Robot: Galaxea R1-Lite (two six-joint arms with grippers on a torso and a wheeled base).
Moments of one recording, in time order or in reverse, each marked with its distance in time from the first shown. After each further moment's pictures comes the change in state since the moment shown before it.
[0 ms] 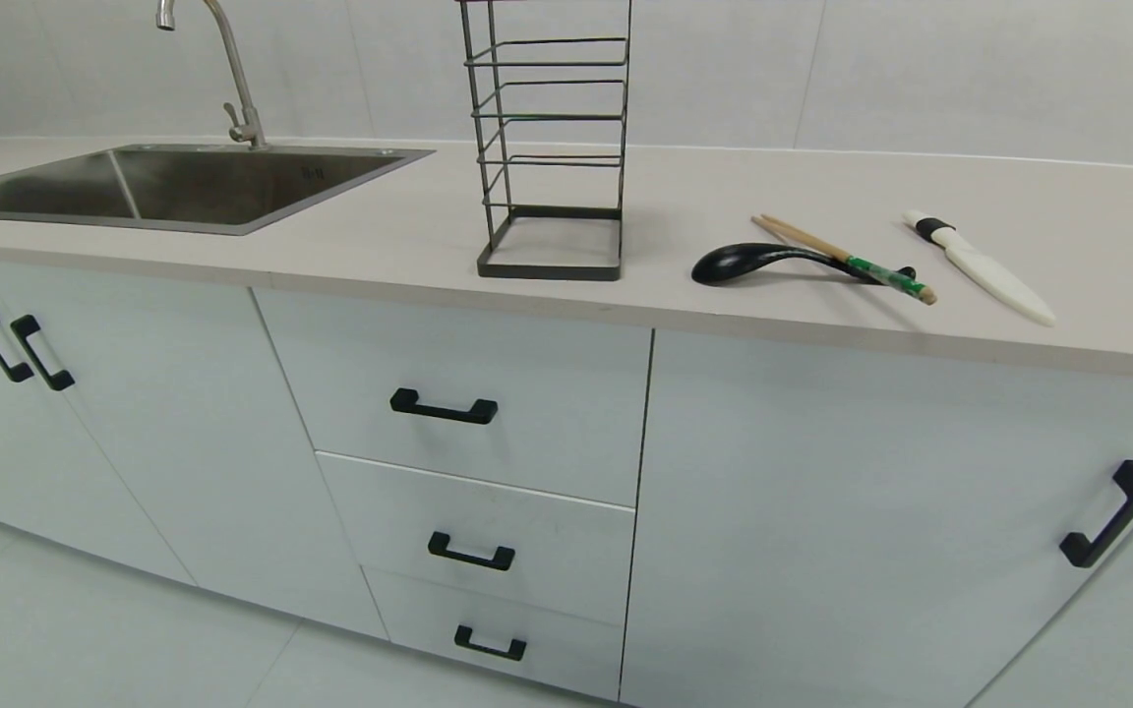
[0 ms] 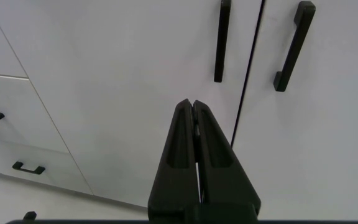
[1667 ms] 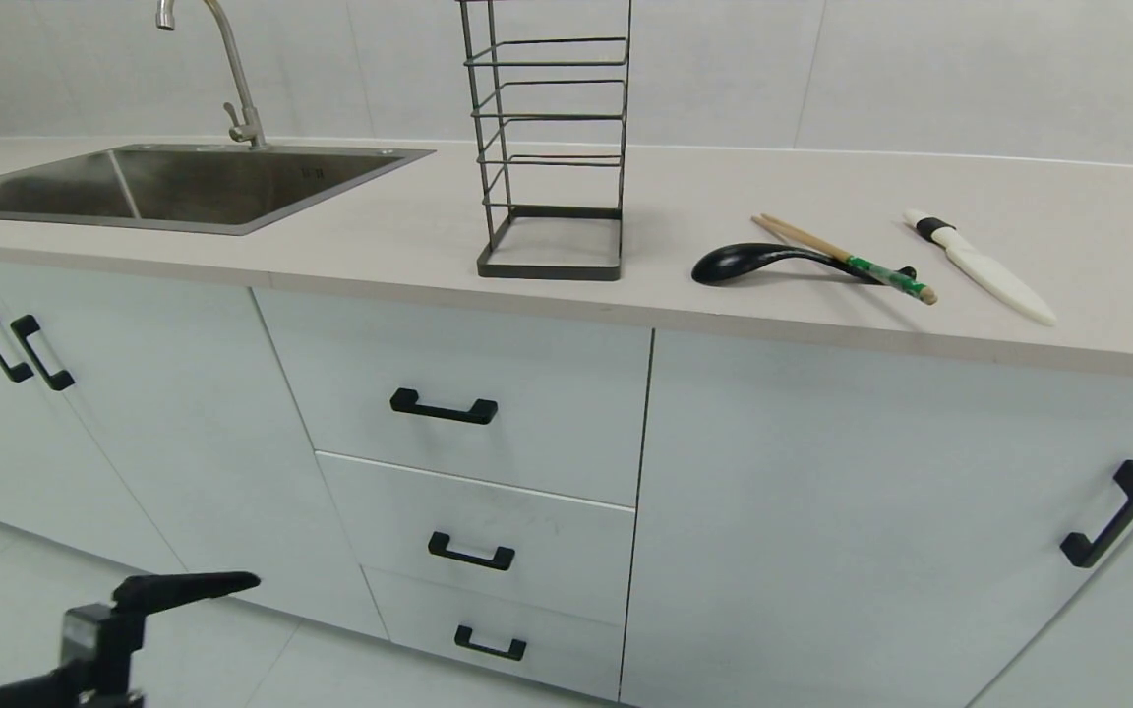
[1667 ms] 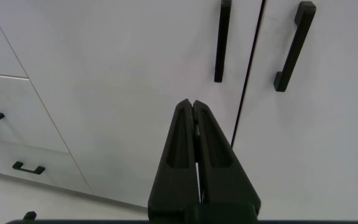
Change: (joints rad) left arm -0.249 0.906 0.038 -0.046 -0.043 1.136; right arm 0.000 0.000 0.000 0.000 0.000 0.000
